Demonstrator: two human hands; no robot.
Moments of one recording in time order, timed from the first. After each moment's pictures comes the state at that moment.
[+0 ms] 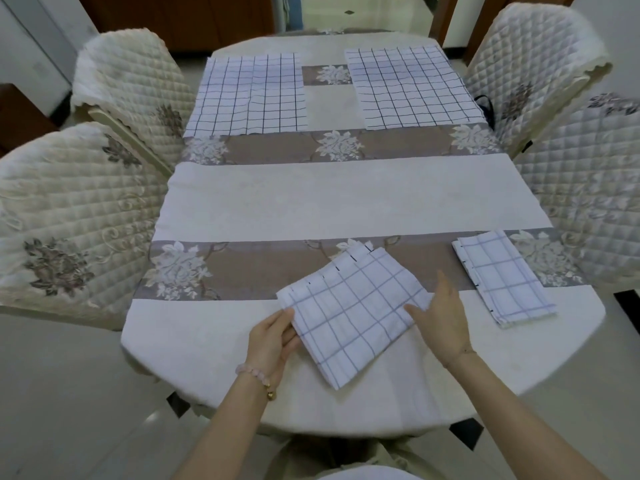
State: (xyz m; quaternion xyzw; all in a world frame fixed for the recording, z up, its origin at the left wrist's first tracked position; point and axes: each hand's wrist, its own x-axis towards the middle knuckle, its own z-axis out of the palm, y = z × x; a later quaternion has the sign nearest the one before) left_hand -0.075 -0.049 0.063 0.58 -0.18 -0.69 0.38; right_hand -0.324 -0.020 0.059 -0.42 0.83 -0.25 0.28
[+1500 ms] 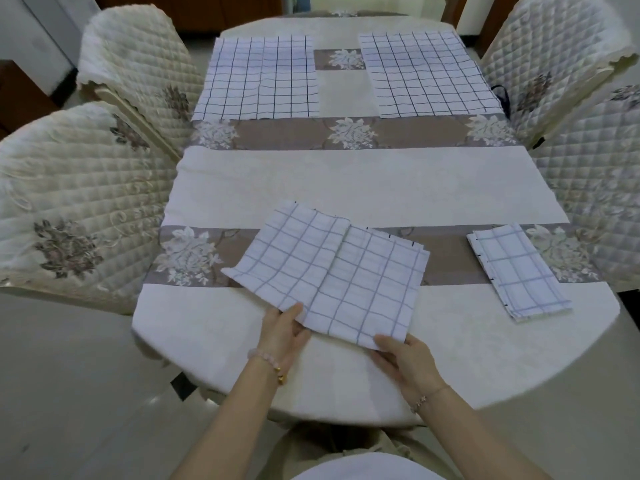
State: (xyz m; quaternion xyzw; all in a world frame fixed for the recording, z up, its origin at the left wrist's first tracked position) left_hand -0.060 -0.058 0.028 0.59 -0.14 -0.71 0.36; right_hand -0.243 0.018 0.039 0.00 0.64 -0.47 0.61
